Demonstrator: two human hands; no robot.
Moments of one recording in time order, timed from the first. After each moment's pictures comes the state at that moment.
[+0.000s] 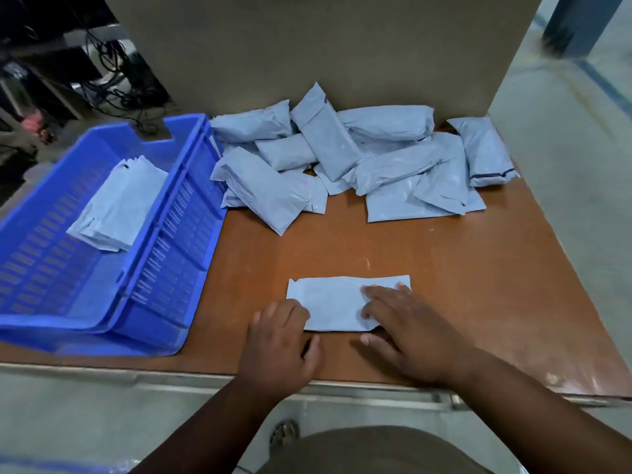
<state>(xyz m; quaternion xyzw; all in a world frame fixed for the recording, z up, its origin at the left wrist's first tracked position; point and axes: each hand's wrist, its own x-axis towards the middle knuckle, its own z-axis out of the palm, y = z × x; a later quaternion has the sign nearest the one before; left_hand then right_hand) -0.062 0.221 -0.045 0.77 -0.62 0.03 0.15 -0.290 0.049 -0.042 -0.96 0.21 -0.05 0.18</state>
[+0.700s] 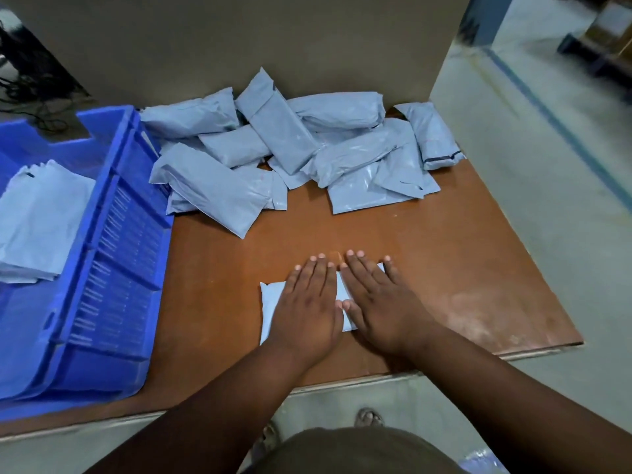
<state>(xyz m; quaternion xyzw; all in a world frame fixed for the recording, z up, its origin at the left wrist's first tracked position) -0.083 0.127 -0.077 0.71 -0.71 -0.02 0.03 -0.264 0.046 -0.070 -0.94 0.35 0.01 0.04</state>
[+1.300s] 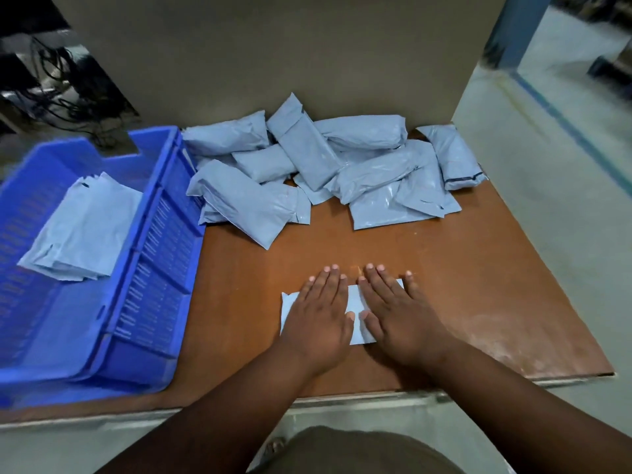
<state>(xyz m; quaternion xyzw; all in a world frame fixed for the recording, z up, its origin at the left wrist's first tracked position) -0.068 0.133 -0.056 0.71 -0.70 -0.07 0.01 -0.259 0.043 -0.058 -0.93 0.35 0.03 0.07</state>
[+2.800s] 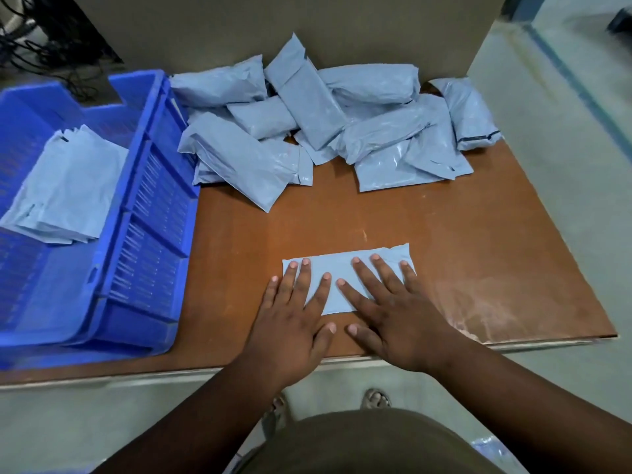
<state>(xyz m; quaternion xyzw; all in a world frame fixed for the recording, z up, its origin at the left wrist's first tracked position) -0.045 0.217 -0.063 0.72 -0.69 -0.07 -0.02 -0.268 0.094 -0.059 -0.96 0.28 0.06 0.05</state>
